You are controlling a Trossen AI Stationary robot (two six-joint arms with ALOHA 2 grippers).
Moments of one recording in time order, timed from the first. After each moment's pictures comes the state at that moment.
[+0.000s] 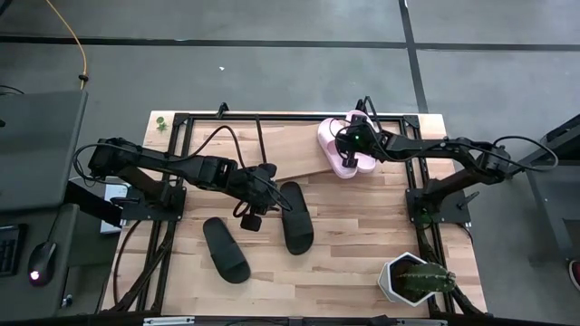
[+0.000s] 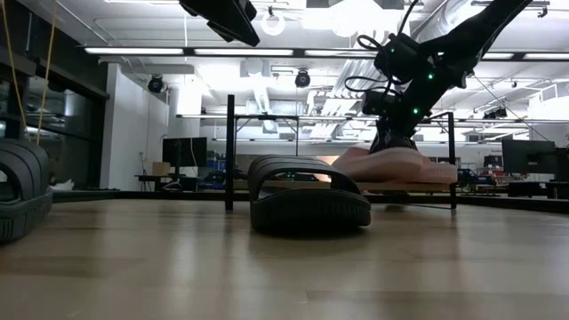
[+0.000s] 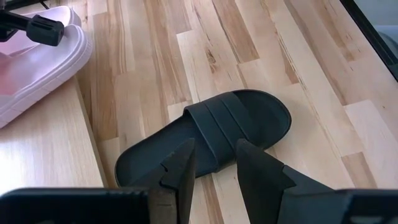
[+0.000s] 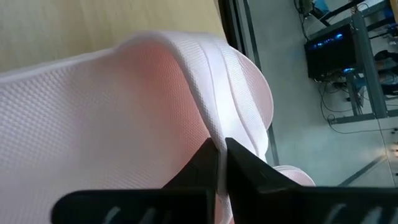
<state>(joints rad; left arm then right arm) -0.03 1.46 1.23 -0.60 -0.02 0.16 -0.53 1.41 0.69 -0.04 0.30 -0.66</state>
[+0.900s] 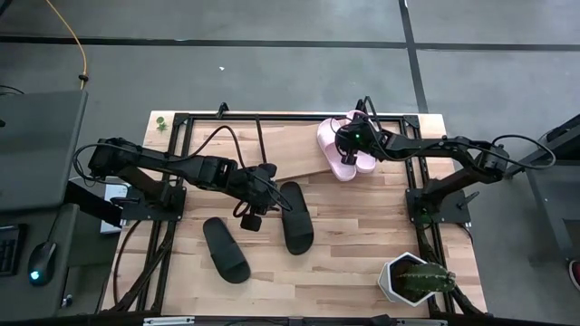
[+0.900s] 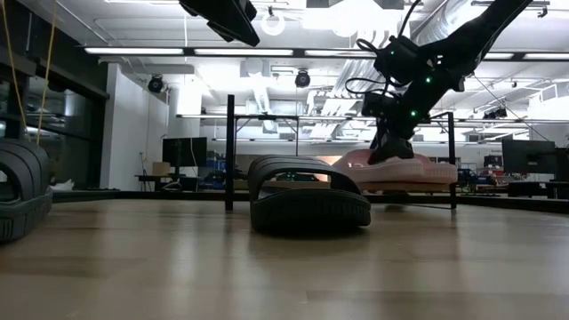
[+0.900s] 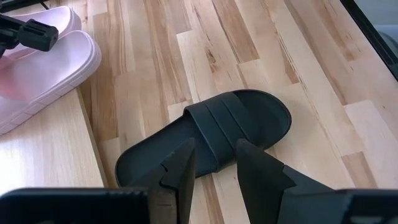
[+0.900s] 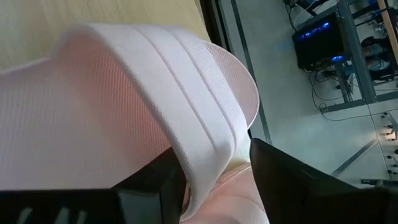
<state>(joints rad) -0.03 1.46 1.23 -0.60 -0.02 0.16 -0.53 1.42 0.68 0.02 0.34 -0.63</state>
